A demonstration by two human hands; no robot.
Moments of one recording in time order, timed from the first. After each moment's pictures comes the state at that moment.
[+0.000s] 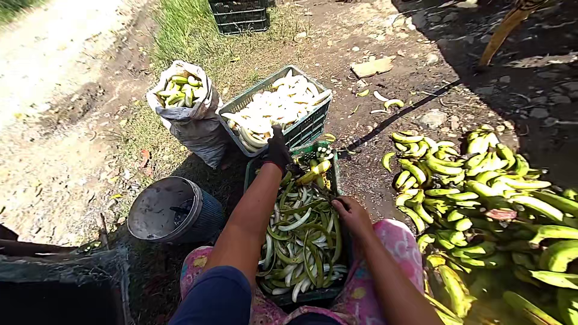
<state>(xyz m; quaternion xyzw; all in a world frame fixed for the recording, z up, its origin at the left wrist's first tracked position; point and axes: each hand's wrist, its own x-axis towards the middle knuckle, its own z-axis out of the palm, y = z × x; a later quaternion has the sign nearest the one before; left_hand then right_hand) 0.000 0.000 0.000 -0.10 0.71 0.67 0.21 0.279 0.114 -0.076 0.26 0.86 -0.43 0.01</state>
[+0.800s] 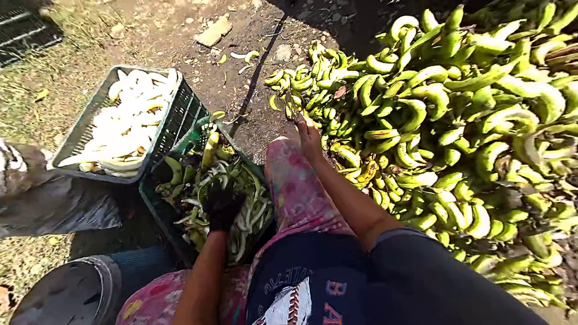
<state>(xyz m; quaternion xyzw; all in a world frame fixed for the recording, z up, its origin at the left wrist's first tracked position) 0.206 -0.104 -0.134 0.45 0.89 0.04 0.06 0.434 0.160 -0.033 0.42 0.70 -0.41 -0.40</state>
